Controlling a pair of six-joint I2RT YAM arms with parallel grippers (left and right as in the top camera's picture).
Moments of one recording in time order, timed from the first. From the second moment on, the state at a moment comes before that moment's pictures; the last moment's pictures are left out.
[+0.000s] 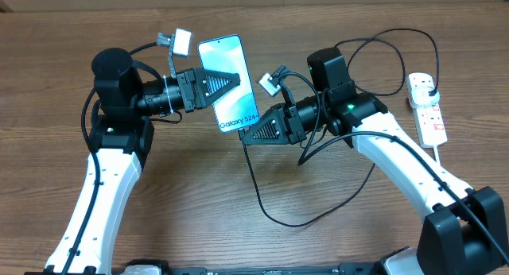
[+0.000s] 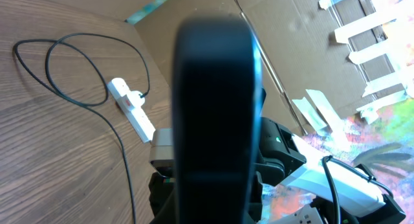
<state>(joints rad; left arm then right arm) -0.07 1.36 1.02 0.19 1.24 -0.87 0.42 1.64 1.20 -0.32 -1.49 0.28</state>
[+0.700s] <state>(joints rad) -0.07 1.36 1.04 0.08 1.23 -0.80 0.42 1.64 1.18 -0.27 -1.48 0.34</state>
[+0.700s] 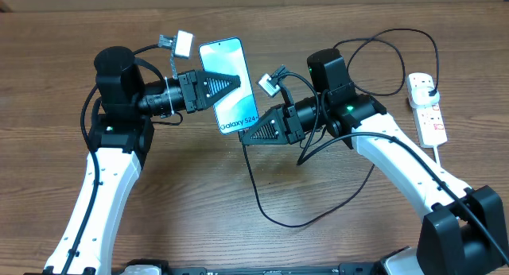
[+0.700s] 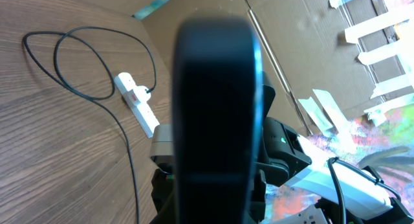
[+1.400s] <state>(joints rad) -0.12 1.36 1.02 0.04 1.36 -0.77 0.41 1.64 1.20 -0.23 -1.43 0.37</state>
